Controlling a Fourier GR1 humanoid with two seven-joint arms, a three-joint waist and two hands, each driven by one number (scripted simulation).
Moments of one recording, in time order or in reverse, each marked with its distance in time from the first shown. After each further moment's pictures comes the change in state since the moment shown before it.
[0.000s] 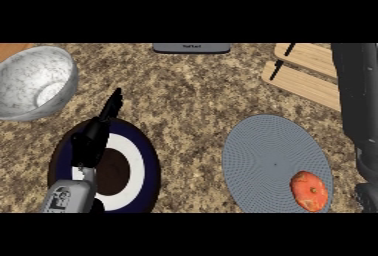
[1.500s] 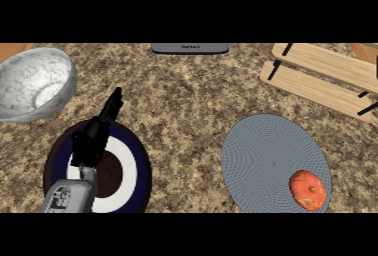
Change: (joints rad) left arm -0.002 -0.010 0.007 -0.007 -0.018 0.001 0.015; right arm 0.146 -0.142 -0.185 0.189 -0.117 -0.446 -0.036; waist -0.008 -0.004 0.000
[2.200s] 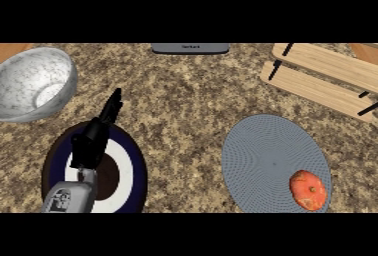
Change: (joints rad) left arm 0.013 -0.008 -0.002 -0.020 -0.007 0.000 0.002; right arm 0.011 0.023 -0.020 -0.196 -0.191 0.001 -0.015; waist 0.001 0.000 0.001
